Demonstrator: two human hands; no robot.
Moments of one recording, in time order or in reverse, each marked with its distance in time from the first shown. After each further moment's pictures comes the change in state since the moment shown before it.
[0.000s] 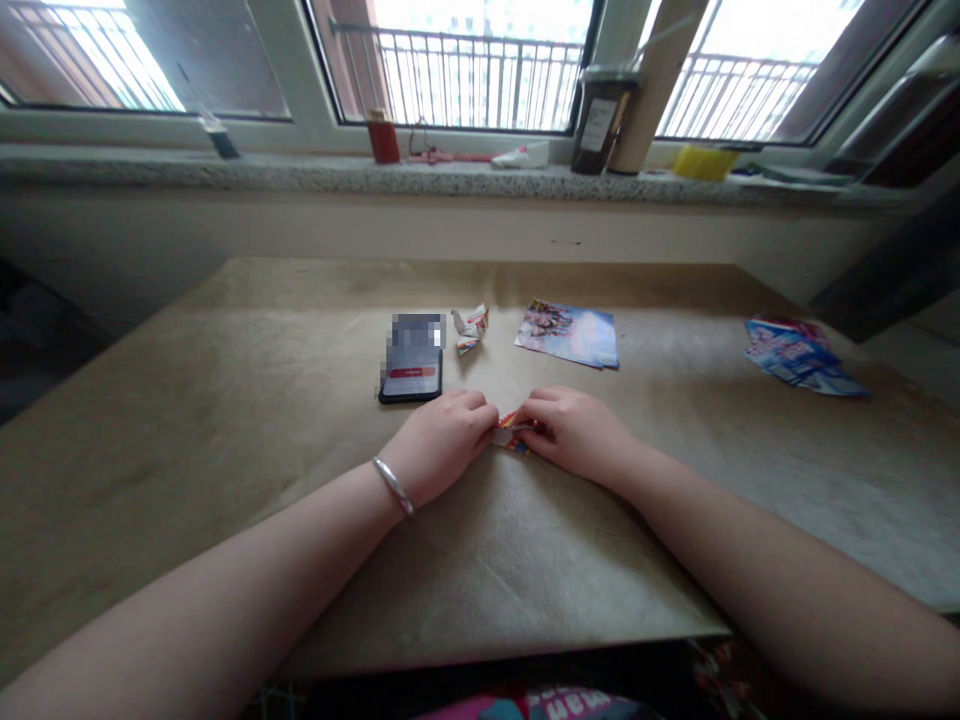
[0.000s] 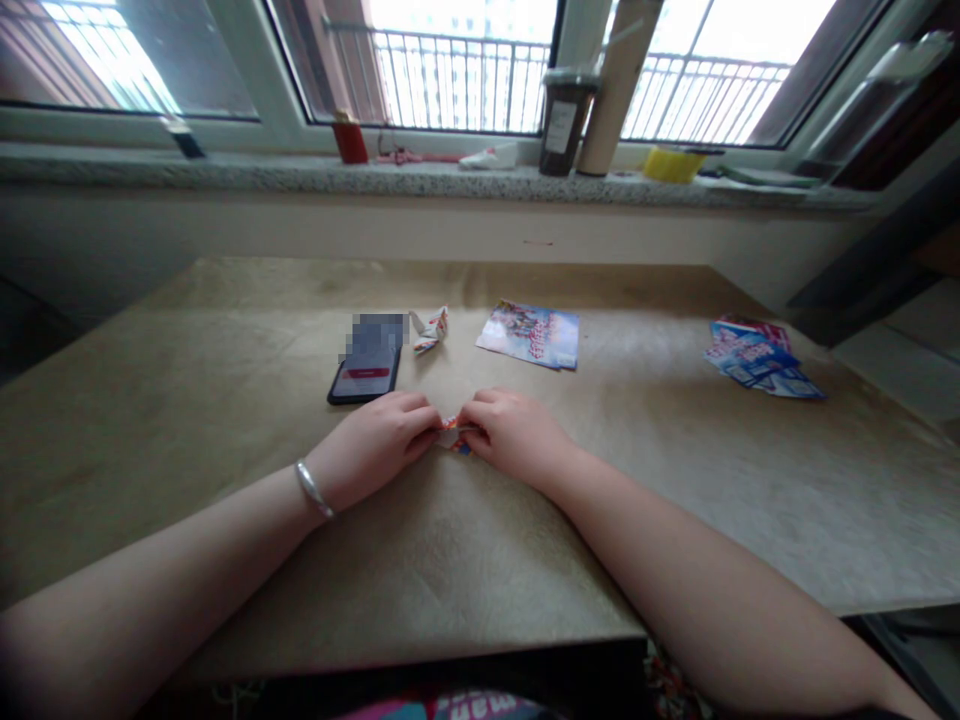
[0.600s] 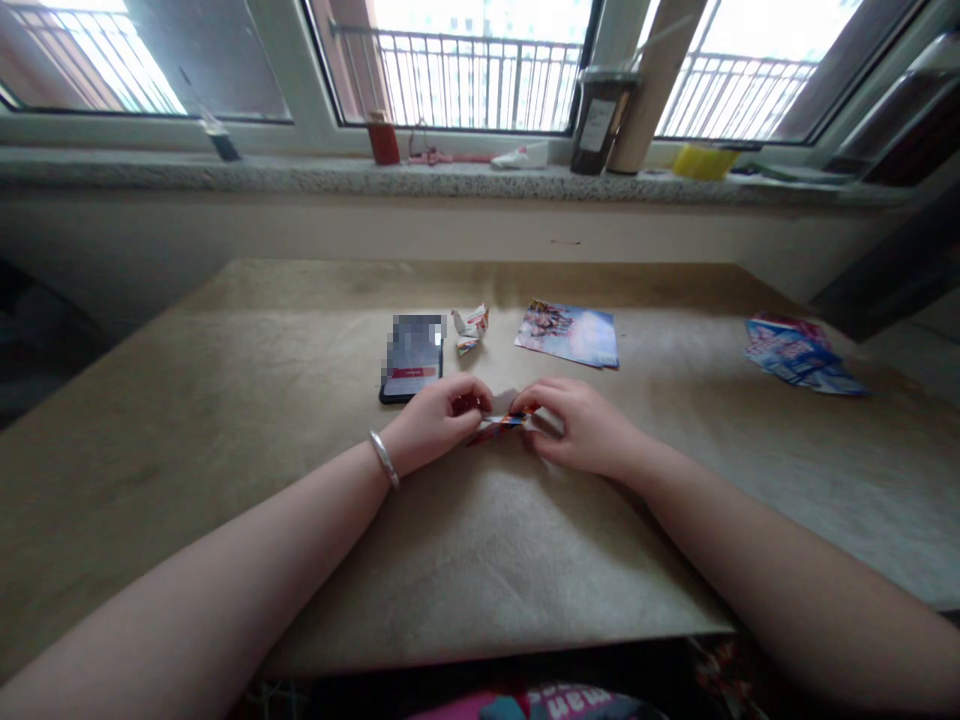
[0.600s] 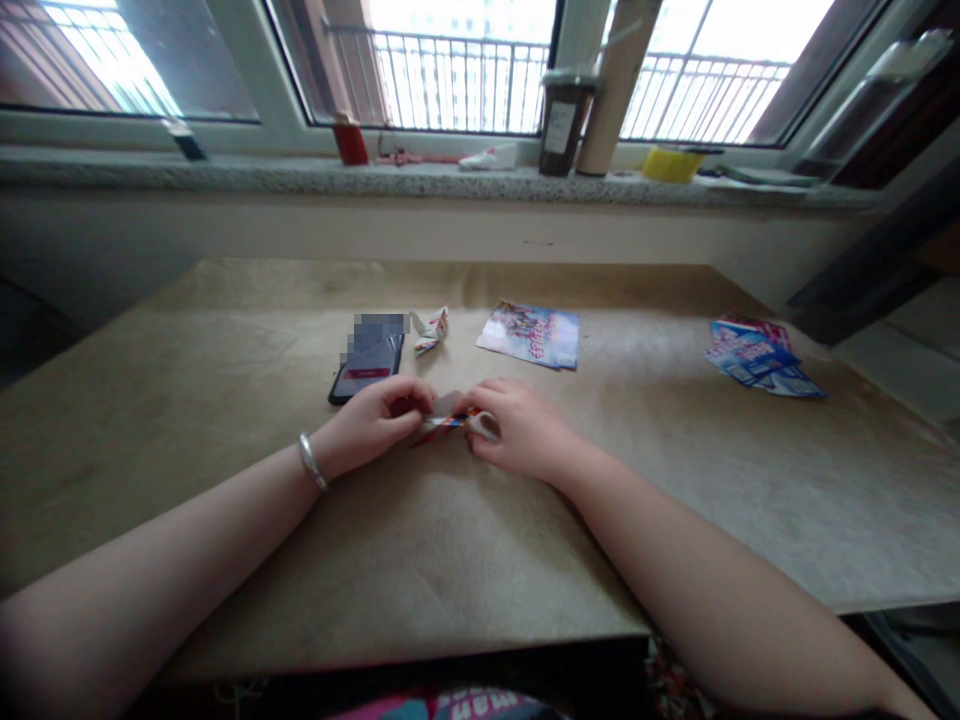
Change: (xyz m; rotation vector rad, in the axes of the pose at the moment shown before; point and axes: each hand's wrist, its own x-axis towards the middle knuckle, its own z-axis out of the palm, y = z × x) left_hand 0.005 -0.022 0.014 -0.861 0.142 -0.214; right_hand -0.003 0.006 -0.007 0.233 0.082 -0.063
